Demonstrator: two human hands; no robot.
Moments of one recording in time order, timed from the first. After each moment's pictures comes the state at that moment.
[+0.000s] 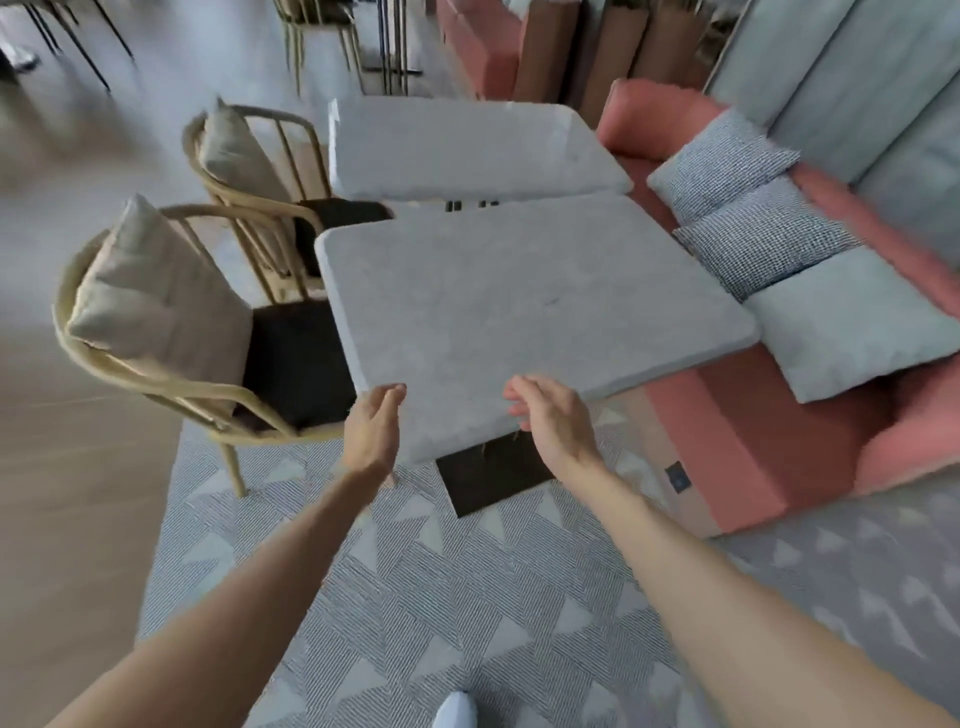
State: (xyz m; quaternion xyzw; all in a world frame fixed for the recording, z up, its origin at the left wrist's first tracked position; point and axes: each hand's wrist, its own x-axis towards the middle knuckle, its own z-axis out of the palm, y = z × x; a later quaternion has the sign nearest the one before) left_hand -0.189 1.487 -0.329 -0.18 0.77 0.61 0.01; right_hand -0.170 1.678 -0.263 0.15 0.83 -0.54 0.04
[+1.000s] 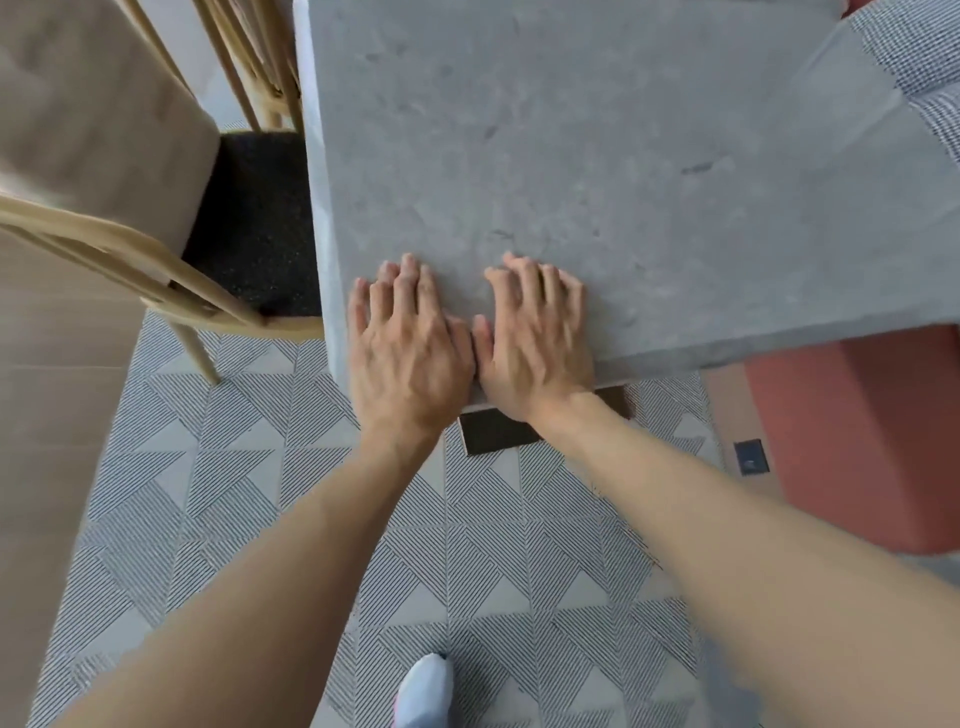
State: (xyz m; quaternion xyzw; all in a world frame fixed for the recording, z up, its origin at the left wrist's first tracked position) left_hand -0.274 1.532 -0.497 -0.10 0.98 0.12 -0.12; right_hand -0.310 1.648 -0.493 -0.17 0.98 -0.04 -0.08
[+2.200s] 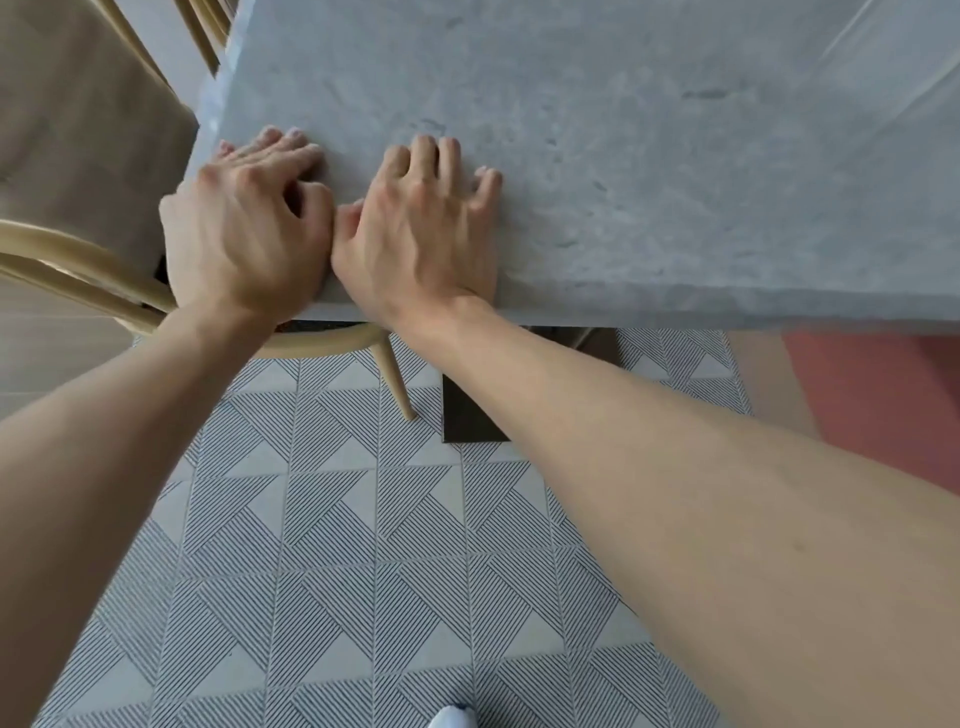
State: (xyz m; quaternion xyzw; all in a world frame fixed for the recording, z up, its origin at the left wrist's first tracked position) left_hand -0.372 1.402 -0.515 -0.07 0.95 0.18 -0.27; right_hand -0.391 1.516 -0.512 -0.11 0.97 -0.08 -0.18
